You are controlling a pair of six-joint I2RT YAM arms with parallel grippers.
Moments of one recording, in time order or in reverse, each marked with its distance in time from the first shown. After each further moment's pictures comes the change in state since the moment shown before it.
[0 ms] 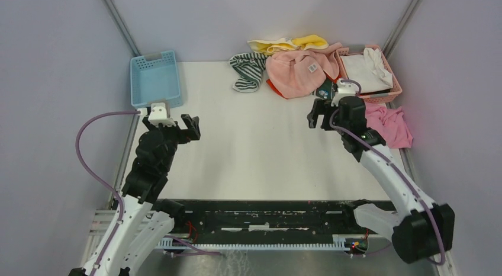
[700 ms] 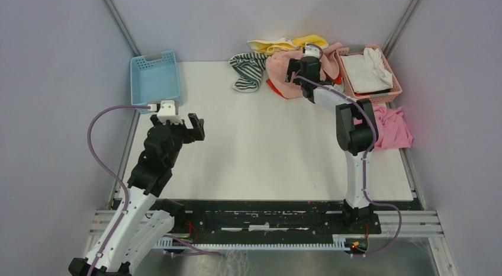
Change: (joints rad) left arm 0.000 0.075 -0.011 0.002 0.033 0.014; right arm 0.000 1.178 0.770 0.437 0.175 0.000
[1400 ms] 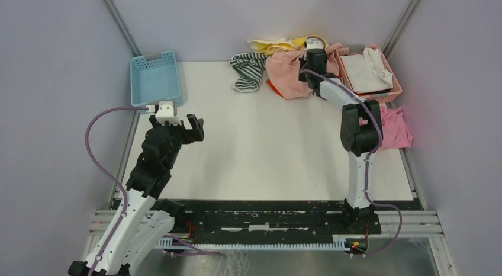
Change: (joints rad) left arm 0.000 -0.013 -0.006 0.001 0.010 0.001; right arm -0.036 0.080 0.182 -0.164 -0.026 -0.123
